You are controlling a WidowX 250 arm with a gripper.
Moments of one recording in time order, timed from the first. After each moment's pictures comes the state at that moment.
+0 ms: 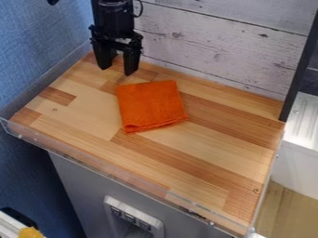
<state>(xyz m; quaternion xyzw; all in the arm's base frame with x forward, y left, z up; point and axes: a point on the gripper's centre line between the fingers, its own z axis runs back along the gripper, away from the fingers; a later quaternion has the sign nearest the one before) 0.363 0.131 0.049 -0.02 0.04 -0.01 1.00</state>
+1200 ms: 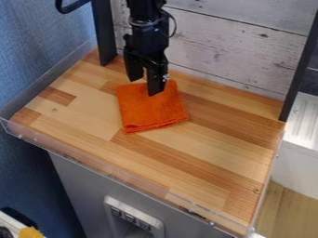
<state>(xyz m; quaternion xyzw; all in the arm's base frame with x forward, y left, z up) 0.345 0.060 0.054 0.02 -0.02 -0.21 0.98</state>
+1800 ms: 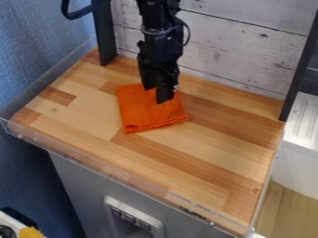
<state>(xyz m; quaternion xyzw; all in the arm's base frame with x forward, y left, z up) 0.339 0.037 0.050 0.00 -0.02 -0.25 0.97</state>
